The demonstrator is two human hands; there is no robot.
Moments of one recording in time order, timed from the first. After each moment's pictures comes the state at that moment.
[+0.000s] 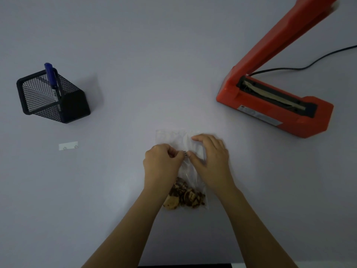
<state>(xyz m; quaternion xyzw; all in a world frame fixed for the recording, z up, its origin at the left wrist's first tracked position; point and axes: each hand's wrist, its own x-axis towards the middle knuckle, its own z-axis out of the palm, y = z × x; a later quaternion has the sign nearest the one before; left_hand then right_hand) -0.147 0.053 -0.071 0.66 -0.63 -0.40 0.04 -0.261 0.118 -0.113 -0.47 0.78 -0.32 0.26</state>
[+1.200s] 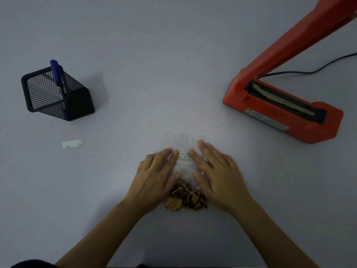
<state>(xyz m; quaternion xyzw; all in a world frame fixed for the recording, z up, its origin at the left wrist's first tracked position) -0.081 0.066 -0.101 0.40 -0.89 -0.21 0.00 -0.267 0.147 -0.100 -0.65 0.72 -0.05 0.22</state>
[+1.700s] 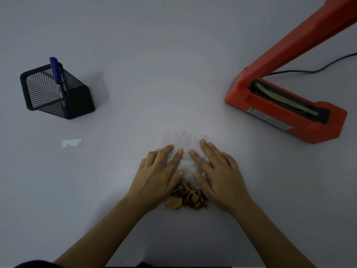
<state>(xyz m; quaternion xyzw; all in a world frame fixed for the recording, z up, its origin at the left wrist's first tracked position) -0.086 0.063 -0.098 0.40 -0.89 -0.20 -0.03 -0.266 0.149 -0.107 -0.64 0.73 -0.06 0.23</state>
